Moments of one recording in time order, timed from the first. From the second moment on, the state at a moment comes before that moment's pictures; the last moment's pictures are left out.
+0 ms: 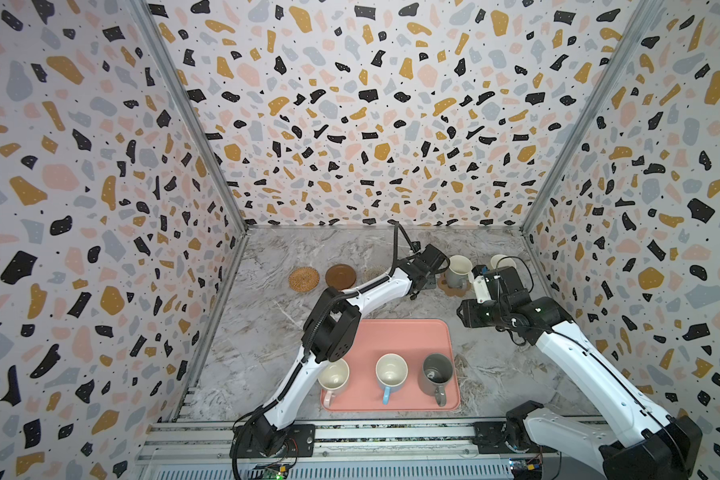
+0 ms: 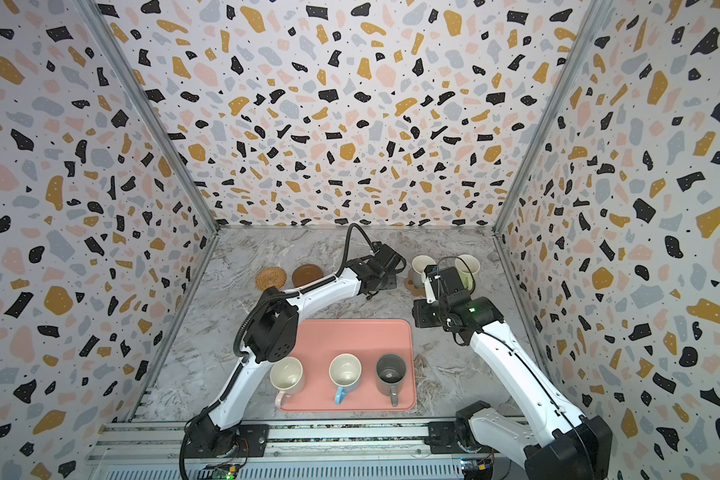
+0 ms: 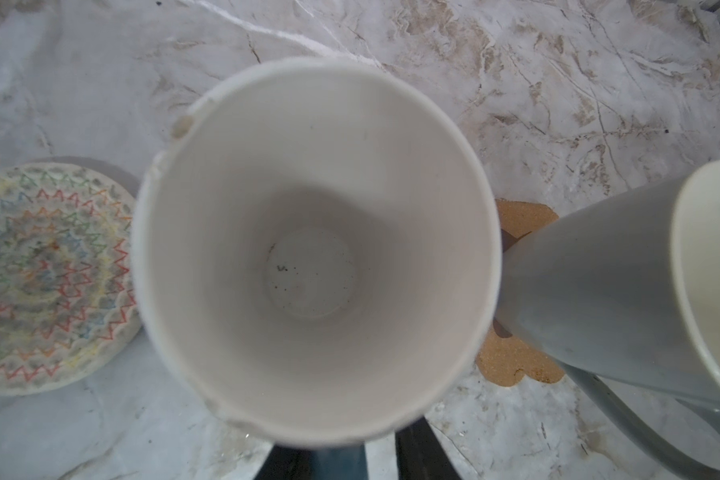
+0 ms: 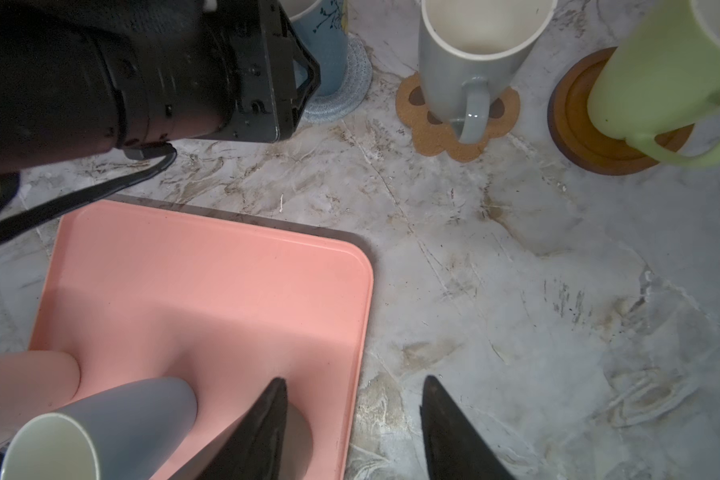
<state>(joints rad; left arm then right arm) -0.84 2.36 2.05 -0.62 -0.27 -0.73 0.41 1.08 1.00 -0.87 -0.04 0.26</state>
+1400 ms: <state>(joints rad) -0.84 1.79 1.50 -0.40 -0.24 -0.54 0.41 1.04 1.03 -0.93 -0.01 0.35</state>
